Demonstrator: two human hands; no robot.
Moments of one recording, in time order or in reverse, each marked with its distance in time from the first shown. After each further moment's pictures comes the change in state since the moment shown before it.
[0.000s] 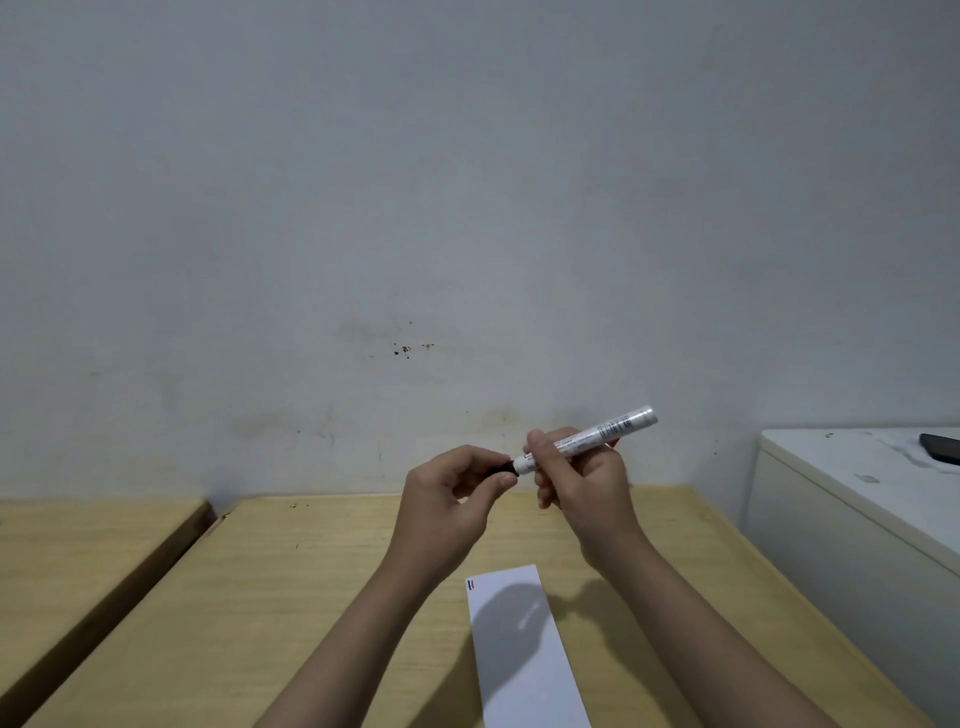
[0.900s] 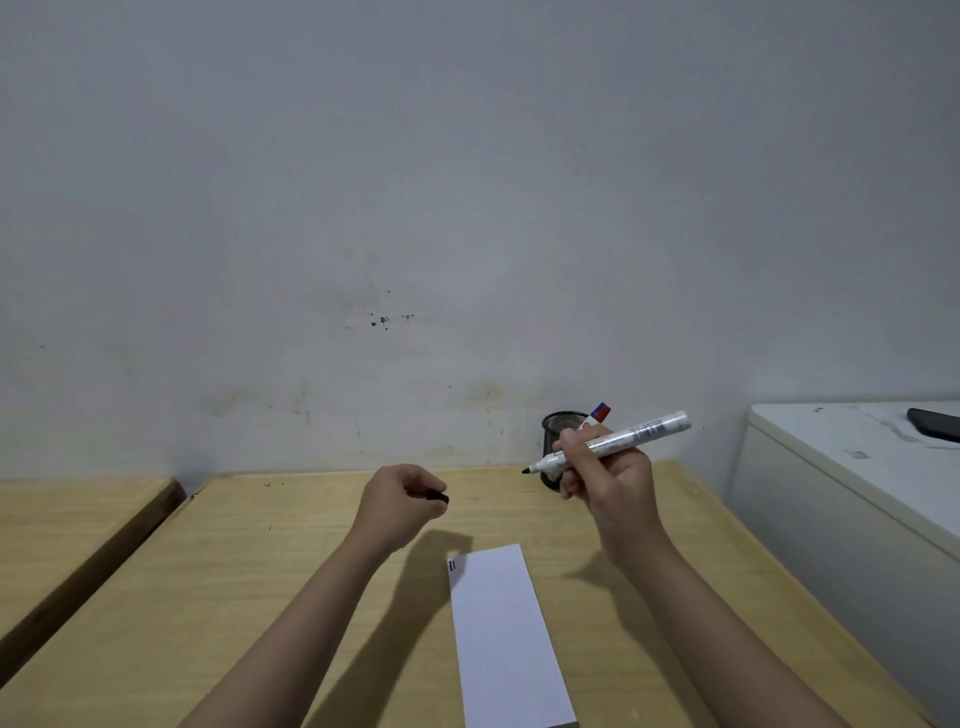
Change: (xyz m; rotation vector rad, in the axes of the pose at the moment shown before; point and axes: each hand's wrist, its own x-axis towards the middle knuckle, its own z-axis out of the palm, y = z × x) left_hand 0.024 -0.099 -0.012 0.176 -0.099 -0.524; right_hand 0.006 0.034 -0.039 0.043 0.092 0.017
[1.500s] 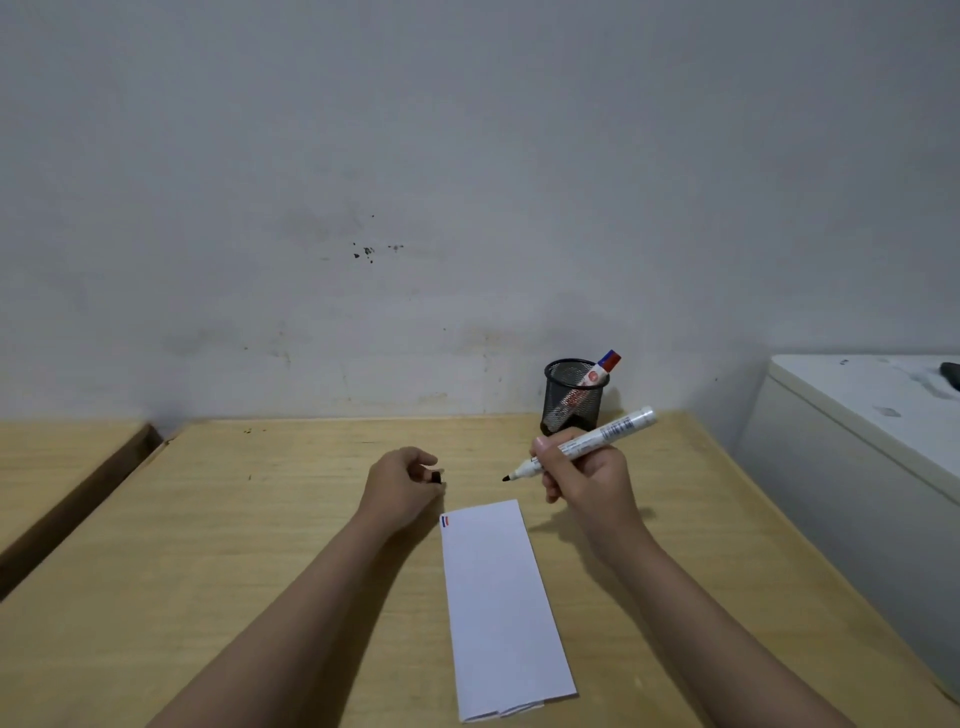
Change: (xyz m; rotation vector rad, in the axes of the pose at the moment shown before) left_hand 0.038 -0.068 0.040 0.162 -0.017 -0.060; right_hand -0.007 0.057 -0.006 -0.134 -0.061 0.142
